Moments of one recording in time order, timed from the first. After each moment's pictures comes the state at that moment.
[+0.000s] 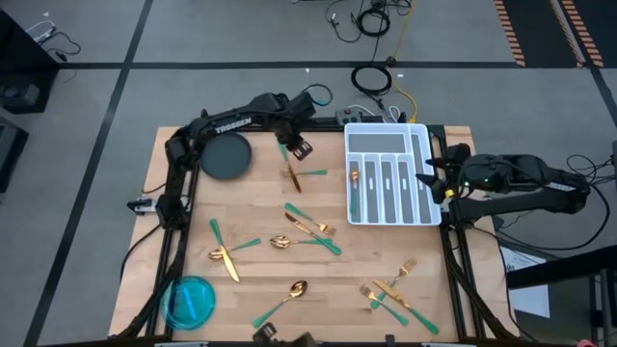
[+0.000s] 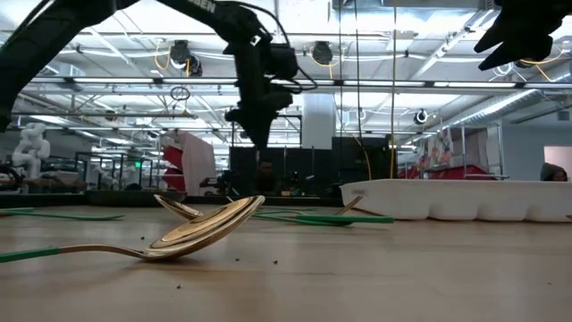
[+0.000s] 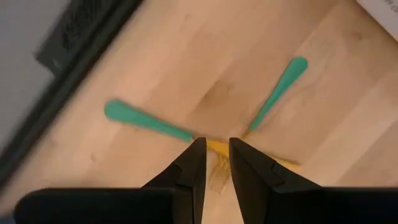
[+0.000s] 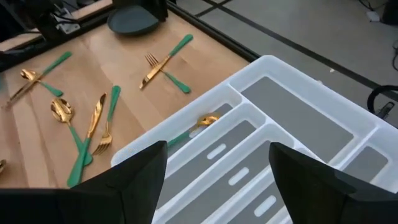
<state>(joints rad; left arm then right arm) 0.54 2.04 1.87 -1.14 0.00 -0.18 0.00 0.51 0.90 -1.07 0.45 0.54</state>
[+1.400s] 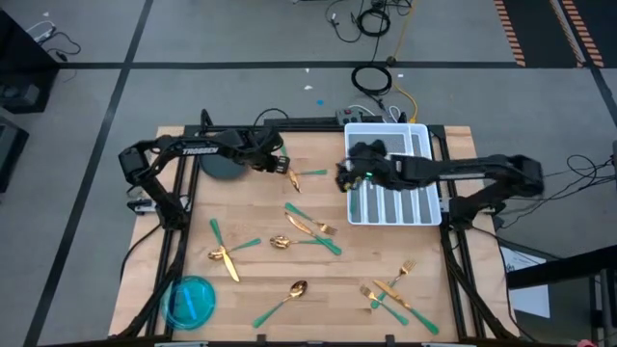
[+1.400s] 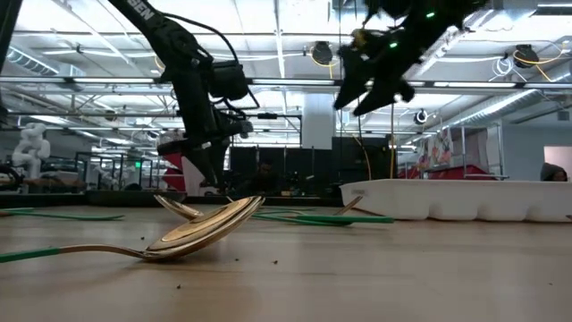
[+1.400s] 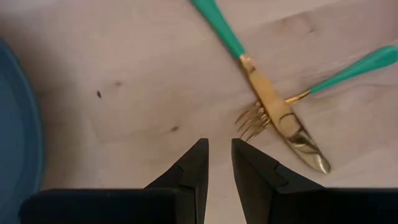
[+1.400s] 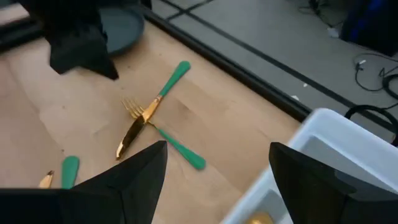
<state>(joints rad) 0.53 1.65 1.04 -0.57 -0.01 -0.73 -0.16 1.42 0.97 -0.23 0.51 0.42</state>
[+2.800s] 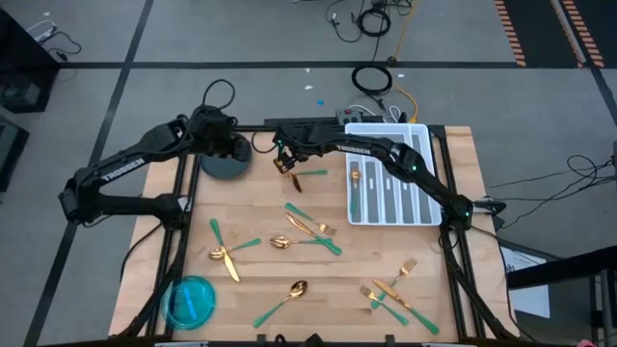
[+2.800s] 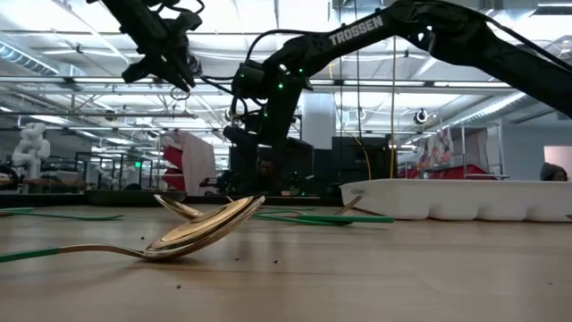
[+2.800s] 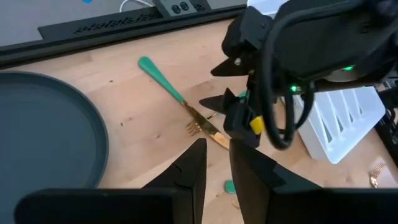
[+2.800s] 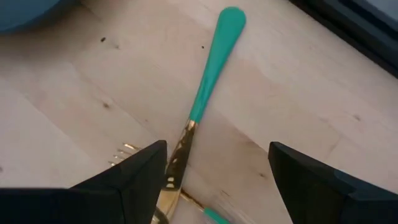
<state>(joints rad) 0.60 1.04 1.04 -0.78 0.06 -0.59 -0.35 2.45 2.21 -0.87 0.18 0.55</state>
